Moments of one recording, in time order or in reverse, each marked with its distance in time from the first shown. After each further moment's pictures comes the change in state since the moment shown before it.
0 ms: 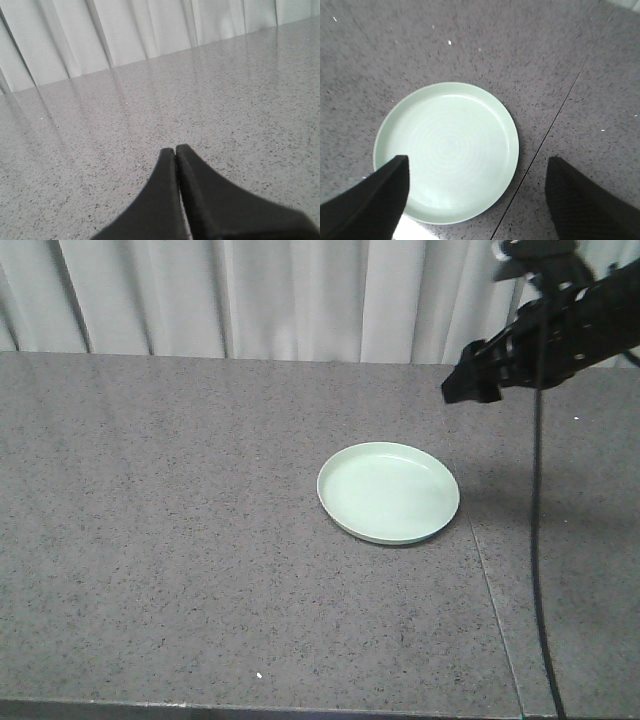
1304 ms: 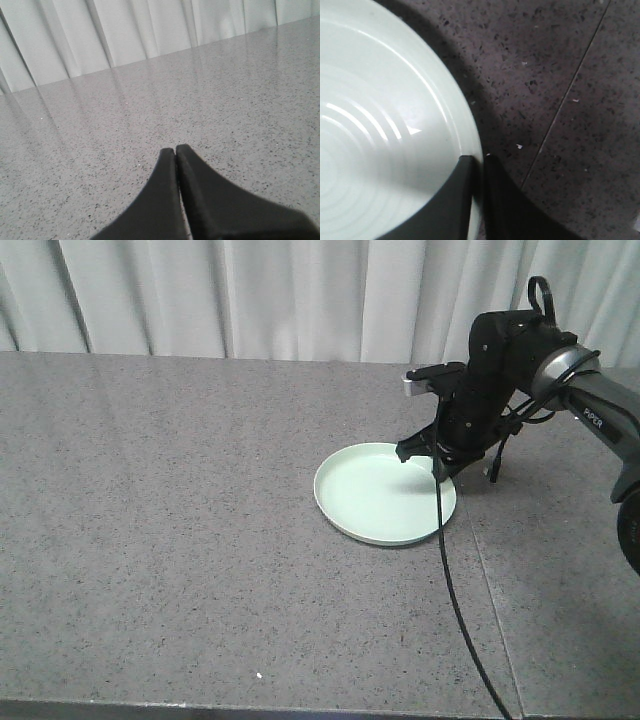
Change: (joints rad) left arm 0.000 0.000 0.000 0.000 0.000 0.000; right arm 0.084 0.560 -0.416 -0.316 0.258 0.316
